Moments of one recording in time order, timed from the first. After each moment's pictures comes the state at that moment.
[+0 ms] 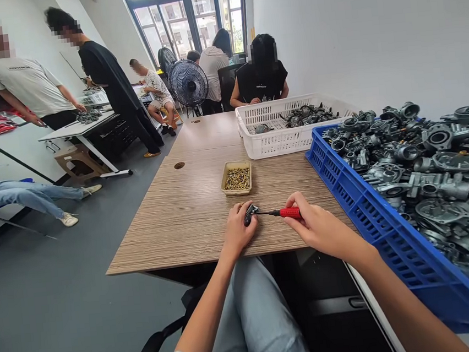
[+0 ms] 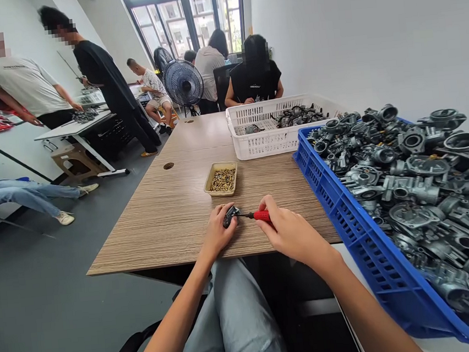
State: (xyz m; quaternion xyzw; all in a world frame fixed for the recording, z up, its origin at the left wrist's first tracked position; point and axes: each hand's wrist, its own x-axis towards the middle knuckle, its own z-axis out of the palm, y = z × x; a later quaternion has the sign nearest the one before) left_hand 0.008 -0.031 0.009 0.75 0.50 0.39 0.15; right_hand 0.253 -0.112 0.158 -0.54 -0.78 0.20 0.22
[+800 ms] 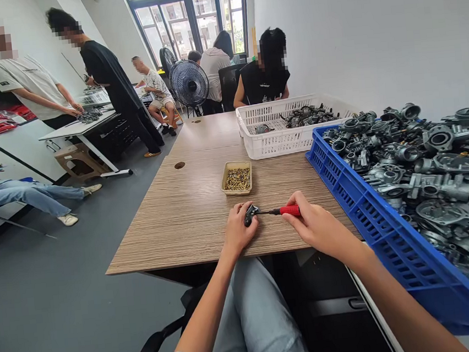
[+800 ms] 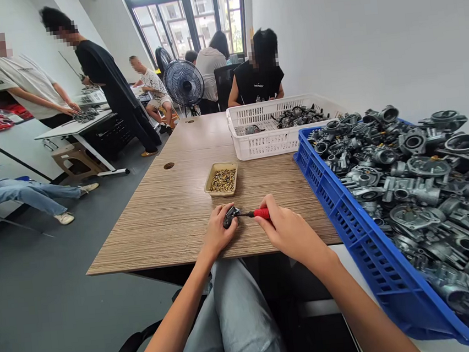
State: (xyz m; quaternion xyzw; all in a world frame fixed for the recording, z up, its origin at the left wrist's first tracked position) left_hand 0.009 -0.032 0.011 0.75 0.50 0.40 0.15; right_hand 0.250 -0.108 0.152 -0.56 -0.78 0.18 0.24
